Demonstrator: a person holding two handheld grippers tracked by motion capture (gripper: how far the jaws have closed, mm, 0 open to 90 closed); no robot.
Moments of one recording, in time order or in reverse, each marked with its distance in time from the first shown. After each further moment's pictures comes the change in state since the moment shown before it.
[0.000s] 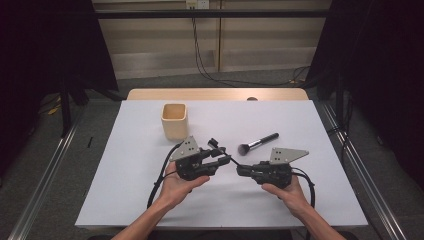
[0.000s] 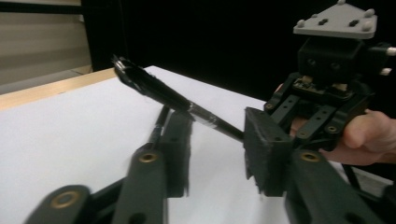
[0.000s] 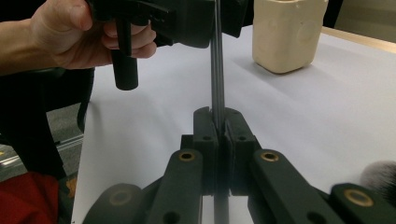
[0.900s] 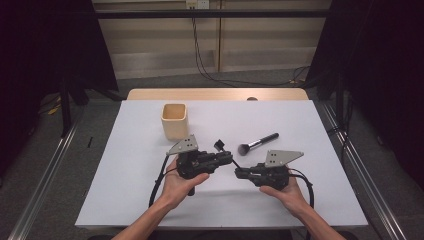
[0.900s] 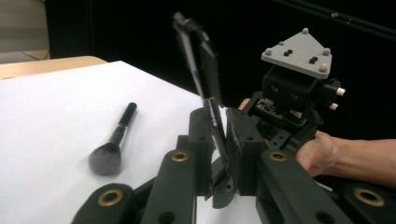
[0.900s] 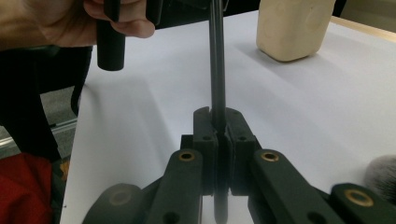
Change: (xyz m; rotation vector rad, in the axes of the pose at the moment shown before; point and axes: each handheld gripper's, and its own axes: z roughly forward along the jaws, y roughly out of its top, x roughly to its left) left arm 0.001 0.003 0.001 -0.002 -0.132 -0.144; right arm 0.003 -0.003 0.007 0.065 0.002 -0.050
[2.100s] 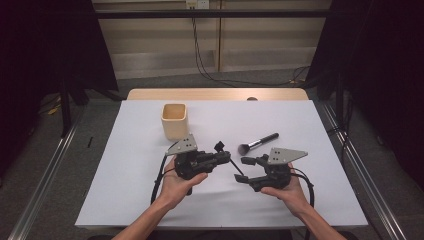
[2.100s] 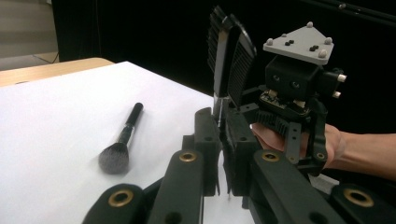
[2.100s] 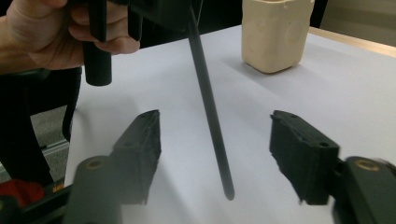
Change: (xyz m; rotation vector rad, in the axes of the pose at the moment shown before) left arm -0.004 0.006 -0.006 0.032 0.048 0.062; right arm 0.000 0.004 -0.005 -0.064 -0.053 0.053
